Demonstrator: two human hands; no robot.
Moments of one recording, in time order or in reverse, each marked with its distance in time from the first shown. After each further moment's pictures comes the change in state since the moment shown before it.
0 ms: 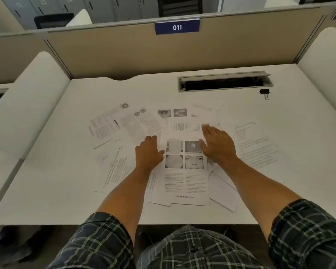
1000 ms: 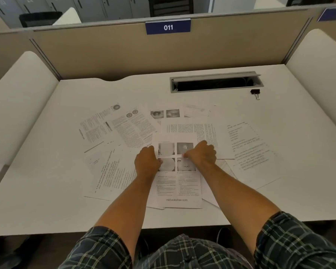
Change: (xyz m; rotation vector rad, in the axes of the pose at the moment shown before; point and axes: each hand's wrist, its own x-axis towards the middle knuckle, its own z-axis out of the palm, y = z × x) left_hand -0.011 0.020 0.016 -0.092 -0.050 -0.149; right_hand 0.010 -0.054 -0.001 0.435 -0.457 0.907
